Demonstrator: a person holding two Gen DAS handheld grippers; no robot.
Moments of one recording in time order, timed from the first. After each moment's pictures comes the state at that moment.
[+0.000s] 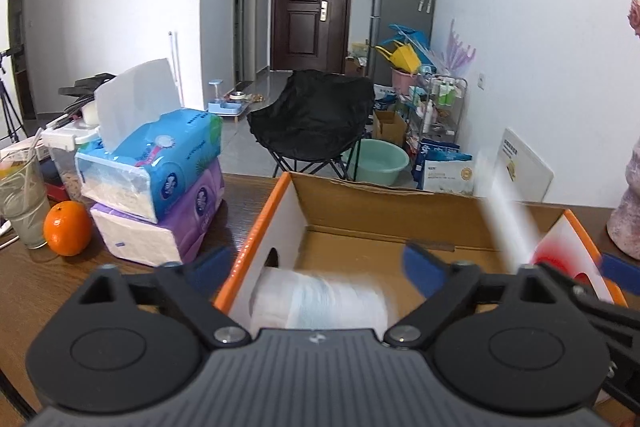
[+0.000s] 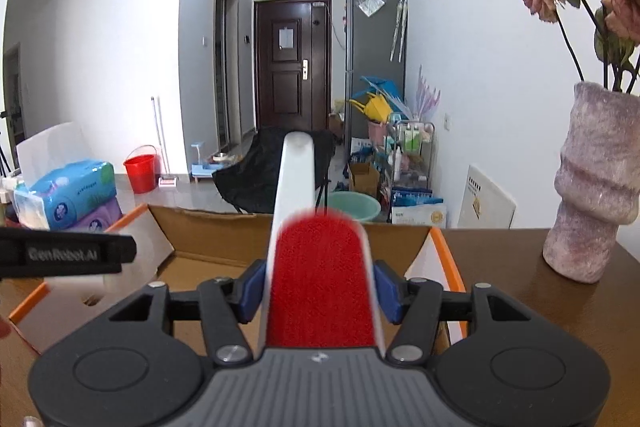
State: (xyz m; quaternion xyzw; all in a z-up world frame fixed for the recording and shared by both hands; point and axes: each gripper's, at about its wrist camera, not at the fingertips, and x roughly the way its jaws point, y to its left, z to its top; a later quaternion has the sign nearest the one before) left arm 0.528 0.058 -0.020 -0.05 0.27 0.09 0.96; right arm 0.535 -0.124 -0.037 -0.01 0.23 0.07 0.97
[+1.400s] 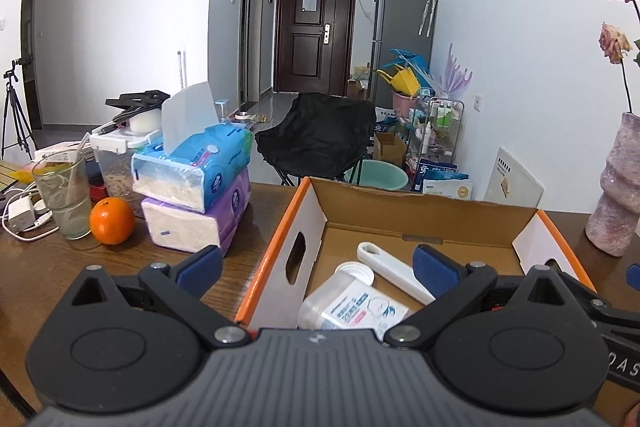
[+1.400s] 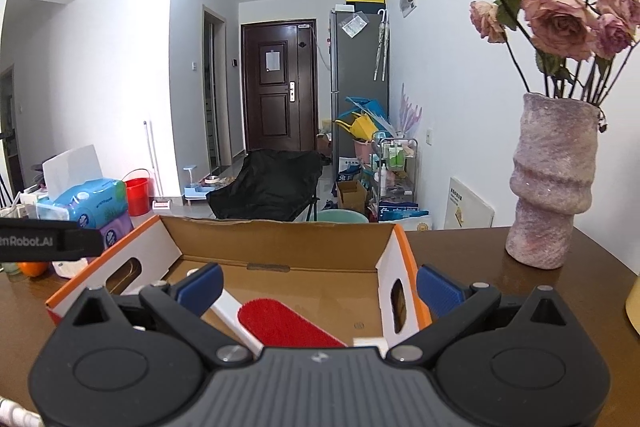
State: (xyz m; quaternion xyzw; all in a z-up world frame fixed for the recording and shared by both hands) left arm 0.448 0.056 0.002 -0.05 0.24 0.09 0.97; right arm 0.462 -0.146 -0.022 0.01 0.19 0.06 0.98
